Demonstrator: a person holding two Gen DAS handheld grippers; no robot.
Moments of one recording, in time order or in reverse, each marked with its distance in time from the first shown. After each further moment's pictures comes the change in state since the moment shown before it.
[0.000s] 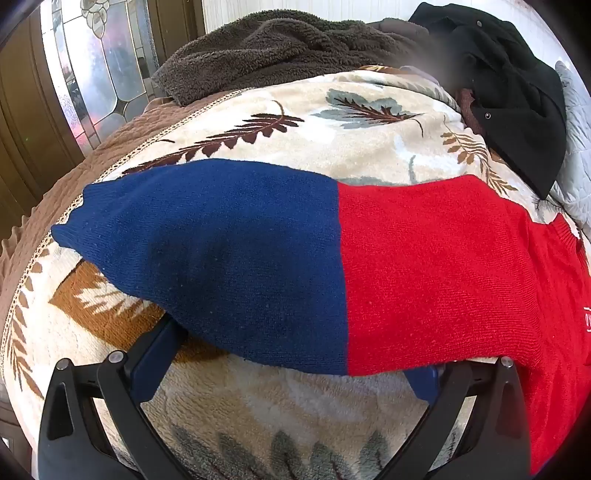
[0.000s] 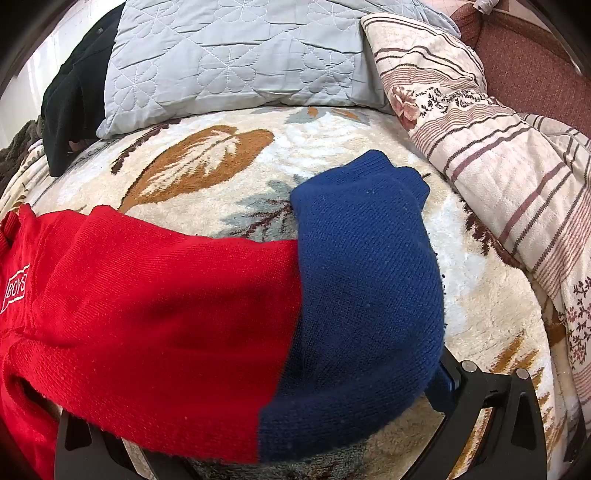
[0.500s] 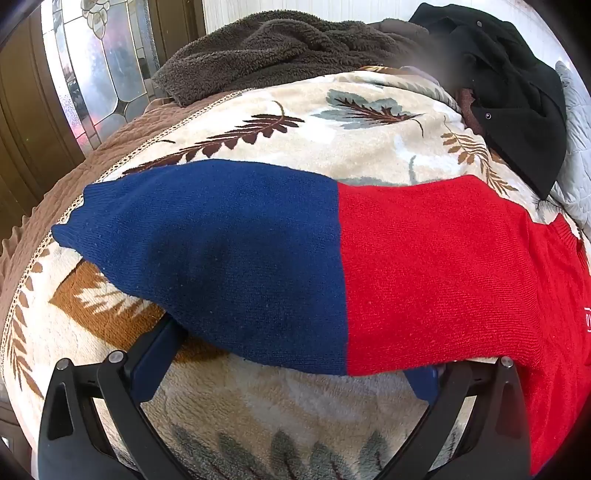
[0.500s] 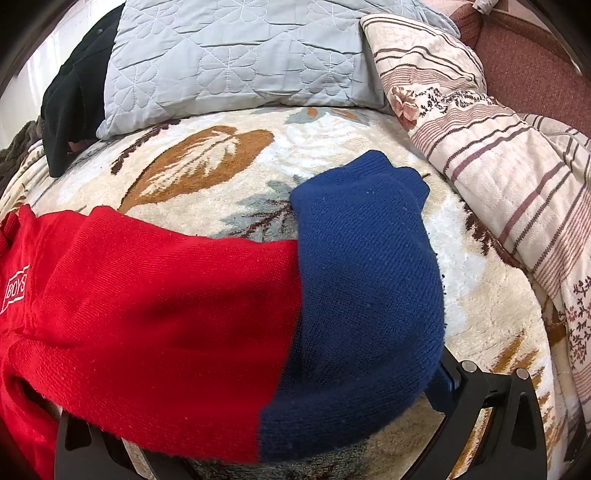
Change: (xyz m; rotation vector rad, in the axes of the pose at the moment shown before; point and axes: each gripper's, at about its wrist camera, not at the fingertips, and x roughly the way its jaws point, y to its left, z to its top) left arm 0.000 0.000 0.000 0.002 -0.002 0.004; right arm 0.002 0.003 -0.001 -0.003 -0.005 -0.007
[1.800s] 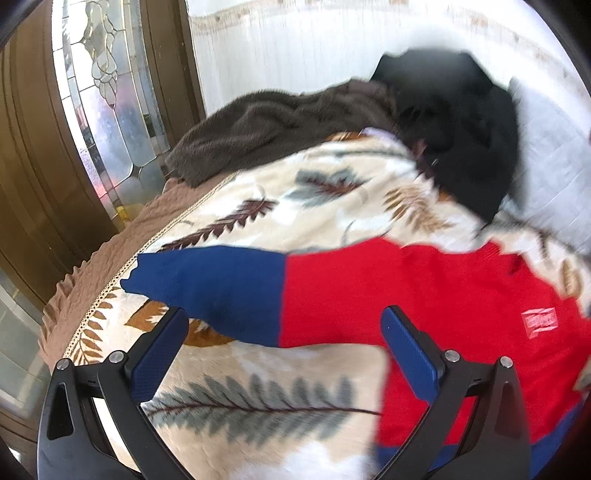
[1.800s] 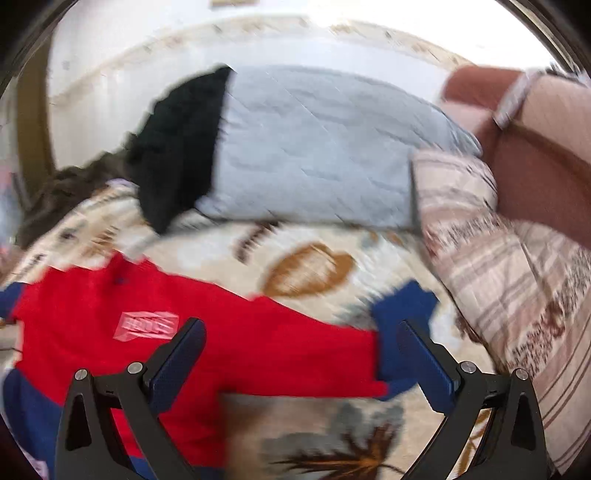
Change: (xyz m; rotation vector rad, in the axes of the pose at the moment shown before) left arm -0.140 -0.035 0.006 0.053 -0.189 -0.006; right arm -0.171 0.070 0.012 -0.124 -0.320 0.144
